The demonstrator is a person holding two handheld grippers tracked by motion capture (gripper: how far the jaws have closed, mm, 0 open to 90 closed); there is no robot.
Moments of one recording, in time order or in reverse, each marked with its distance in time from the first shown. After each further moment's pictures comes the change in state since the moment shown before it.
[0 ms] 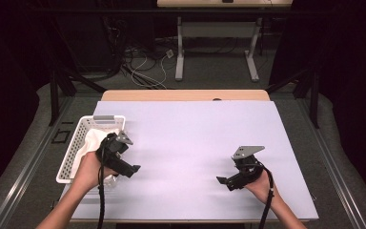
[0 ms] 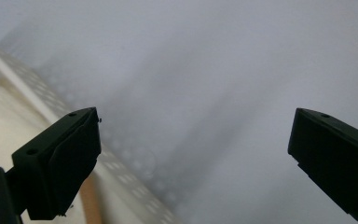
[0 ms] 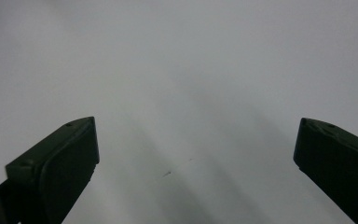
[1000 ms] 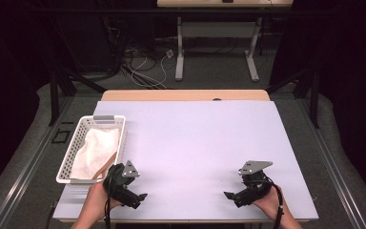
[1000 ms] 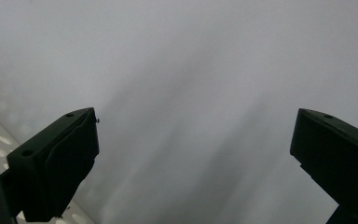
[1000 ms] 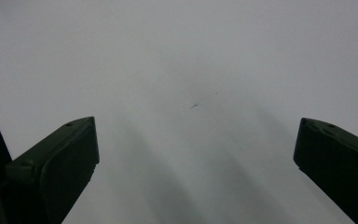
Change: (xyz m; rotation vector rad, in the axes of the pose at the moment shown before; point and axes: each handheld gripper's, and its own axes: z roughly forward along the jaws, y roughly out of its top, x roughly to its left) left arm -0.051 -0.053 0.033 -0.053 -0.008 0.026; right arm 0.020 -0.034 -0.020 0.040 -0.018 -0.006
